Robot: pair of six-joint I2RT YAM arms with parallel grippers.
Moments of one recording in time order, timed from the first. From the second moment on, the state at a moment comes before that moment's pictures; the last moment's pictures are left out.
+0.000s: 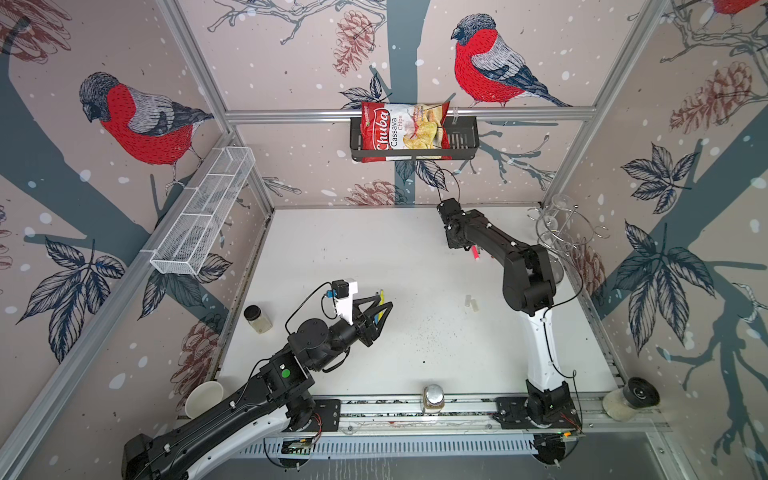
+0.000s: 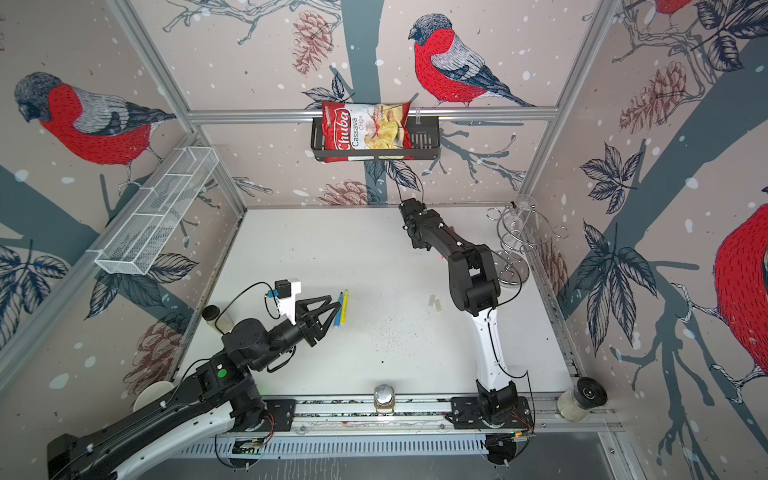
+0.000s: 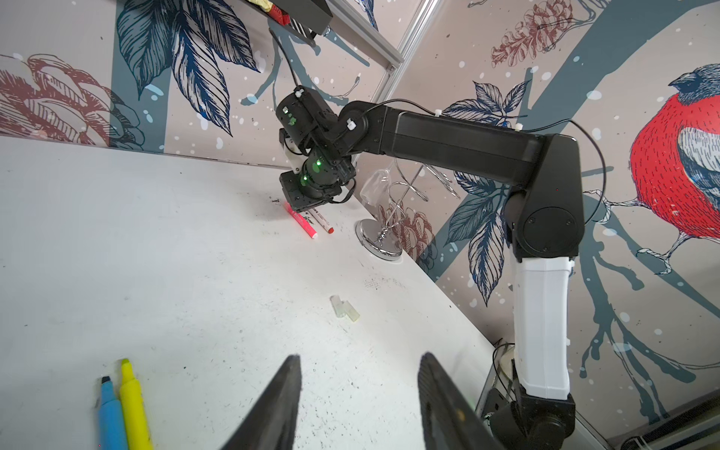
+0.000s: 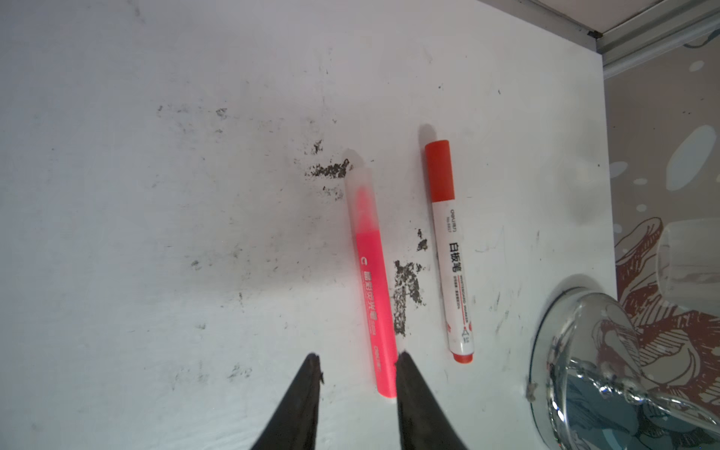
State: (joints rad) left arm -0.90 0.52 0.38 0.11 -0.05 -0.52; right arm 0.44 2.29 1.94 -0.84 0.52 0.19
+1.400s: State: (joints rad) left arm -0.81 0.90 0.44 -0.15 -0.21 -0.63; right arm 0.50 1.79 1.52 -0.64 0.21 0.26
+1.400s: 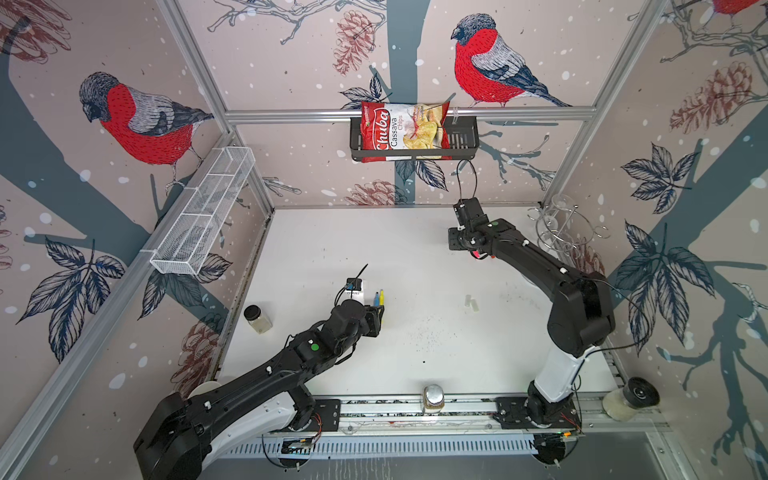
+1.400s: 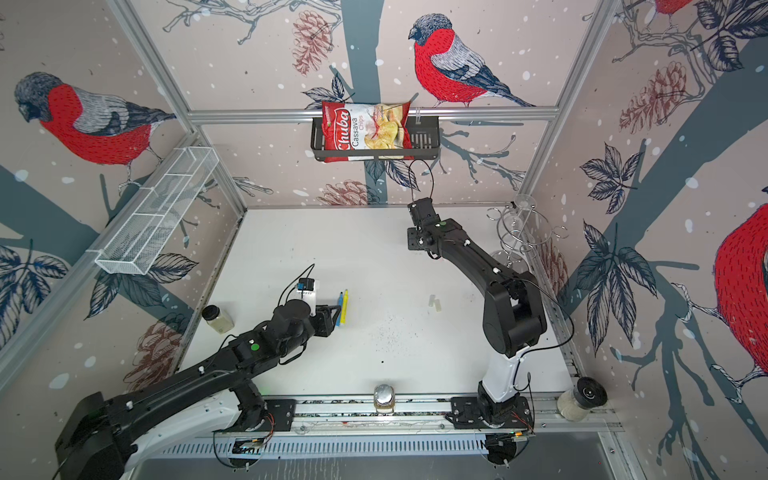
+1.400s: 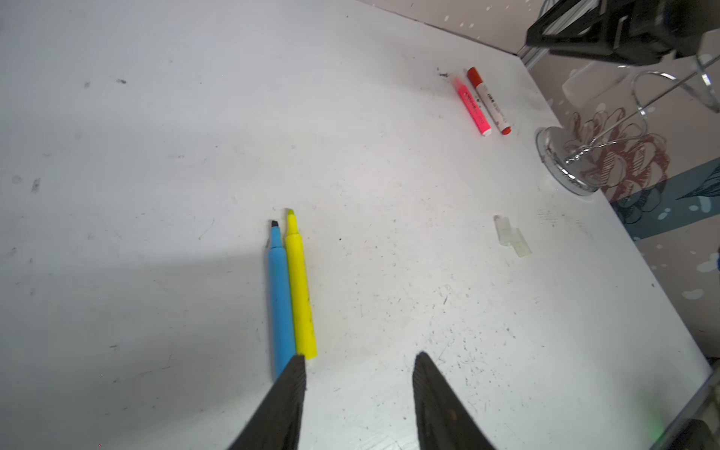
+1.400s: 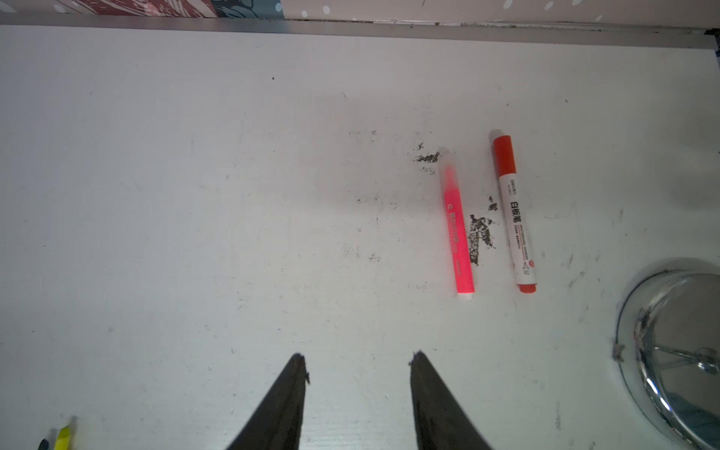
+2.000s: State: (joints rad) left arm -0.70 1.10 0.39 -0.07 -0.17 -0.65; right arm 0.54 1.61 1.38 -0.57 0.10 0.29
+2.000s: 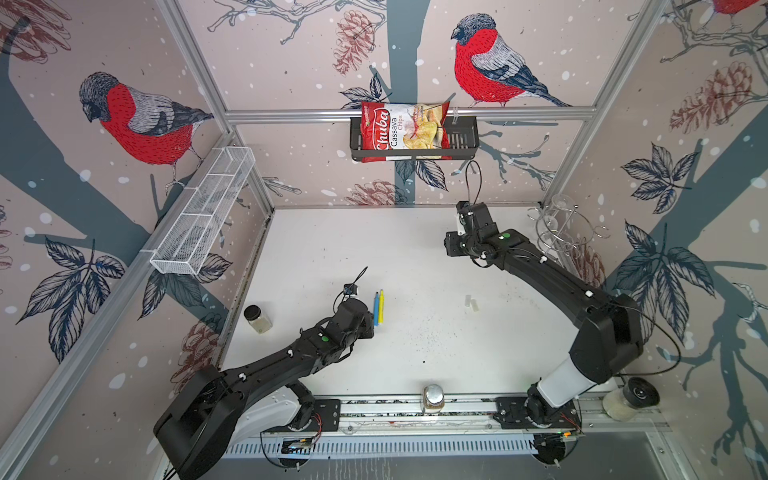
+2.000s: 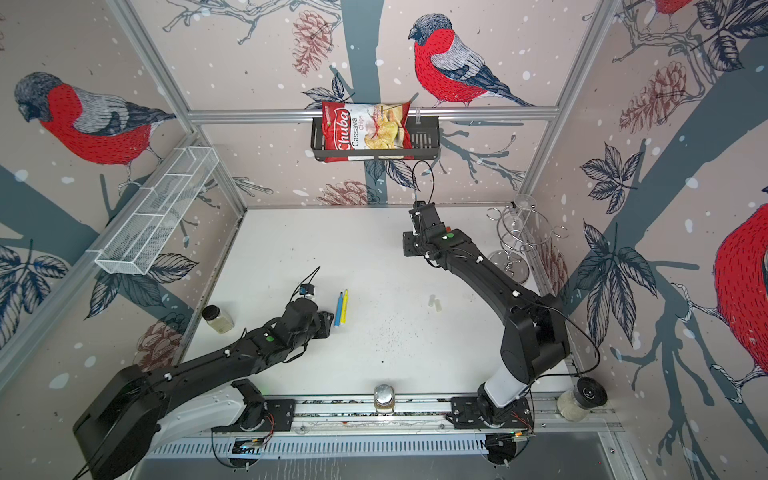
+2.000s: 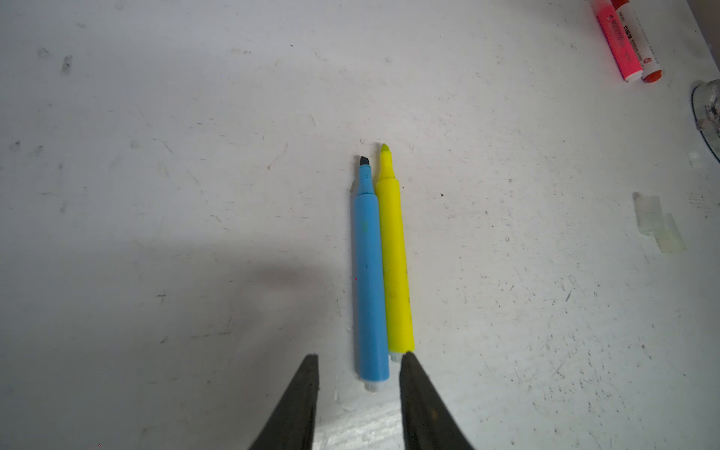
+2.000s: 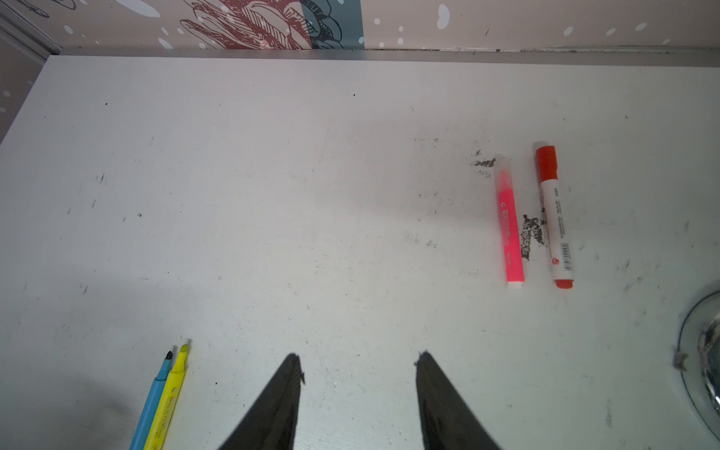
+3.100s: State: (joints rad) left arm -0.70 1.40 0.55 -0.10 -0.18 -0.60; right arm 0.54 1.47 1.17 -0.46 0.04 0.32
